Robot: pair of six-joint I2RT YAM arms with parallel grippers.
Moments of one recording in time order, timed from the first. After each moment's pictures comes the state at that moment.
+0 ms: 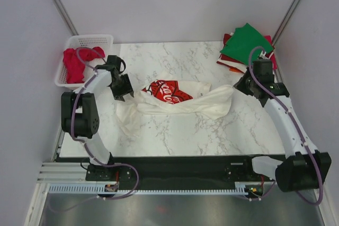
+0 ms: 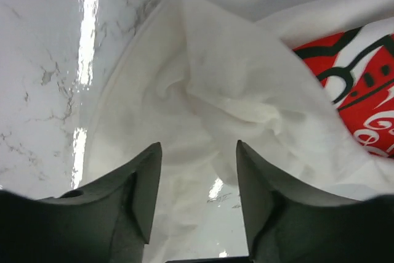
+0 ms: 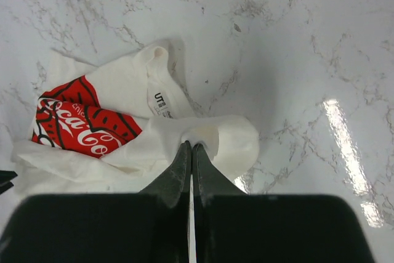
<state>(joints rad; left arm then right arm) -0.10 1.76 1.33 -0.78 0.06 -0.45 0.08 1.15 1.09 -0.64 0.02 0.62</state>
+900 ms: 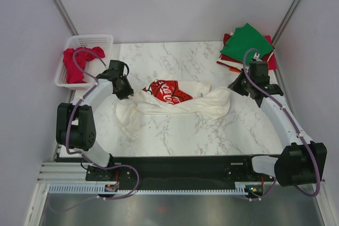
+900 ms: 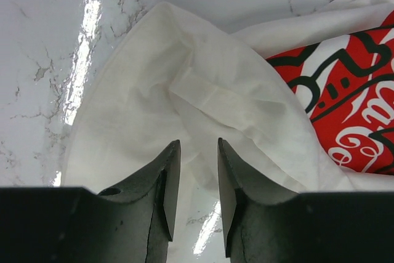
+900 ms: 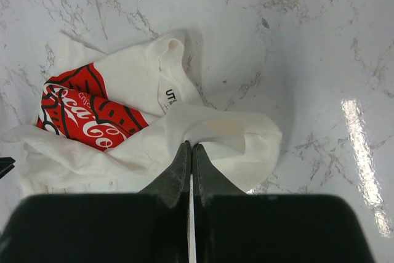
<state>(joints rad) -0.14 1.62 1.15 -0.59 -0.03 -0.57 0.08 1.25 1.01 -0.48 -0.09 0.60</state>
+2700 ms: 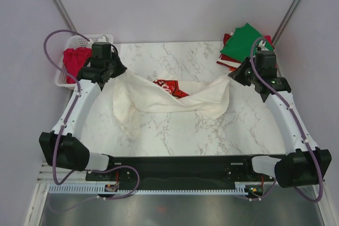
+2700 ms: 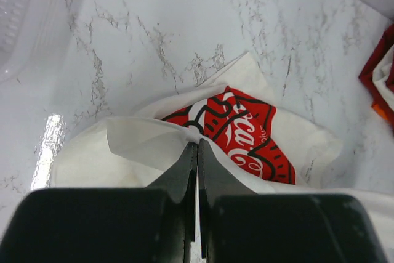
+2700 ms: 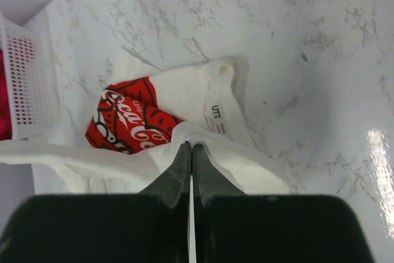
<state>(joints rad) -0.16 1.43 1.34 -0.57 -0.07 -0.56 0.08 1.24 1.14 -0.53 -0.14 0.61</state>
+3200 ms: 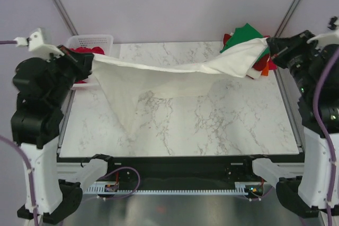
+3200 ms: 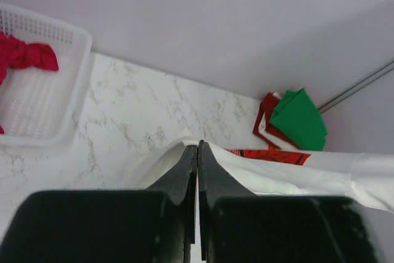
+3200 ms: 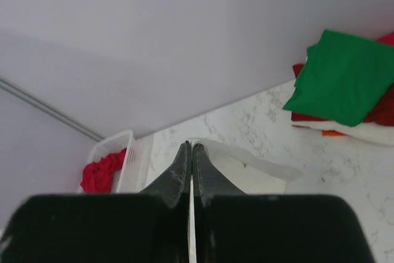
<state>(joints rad) -0.16 1.01 1.75 -0.87 -0.07 -0.48 0.07 1.09 1.80 -0.76 -0.03 0.61</state>
